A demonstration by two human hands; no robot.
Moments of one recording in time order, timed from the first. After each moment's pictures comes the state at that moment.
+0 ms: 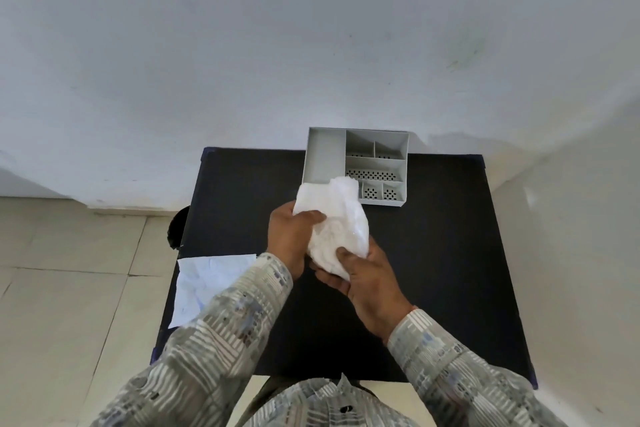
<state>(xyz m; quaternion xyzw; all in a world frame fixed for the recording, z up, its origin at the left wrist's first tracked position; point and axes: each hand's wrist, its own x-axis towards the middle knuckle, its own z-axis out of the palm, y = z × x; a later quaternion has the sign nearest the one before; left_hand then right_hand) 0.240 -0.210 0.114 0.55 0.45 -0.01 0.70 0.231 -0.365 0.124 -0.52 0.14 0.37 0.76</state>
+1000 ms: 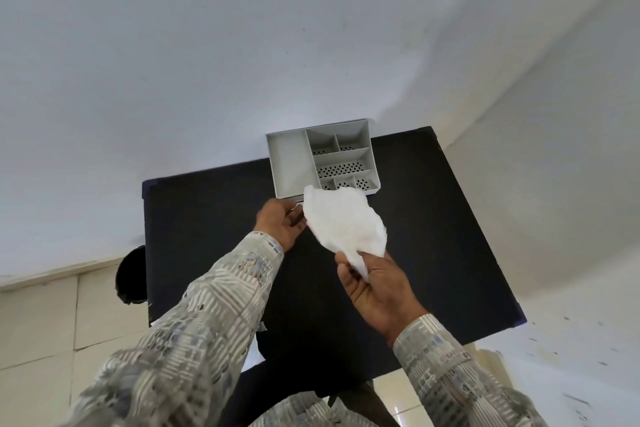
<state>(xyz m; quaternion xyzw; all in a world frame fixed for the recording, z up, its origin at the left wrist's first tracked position) 0.335 -0.144 0.002 0.36 0.48 -0.16 0.78 0.233 -0.327 0.115 -0.36 0.39 0.22 0.82</state>
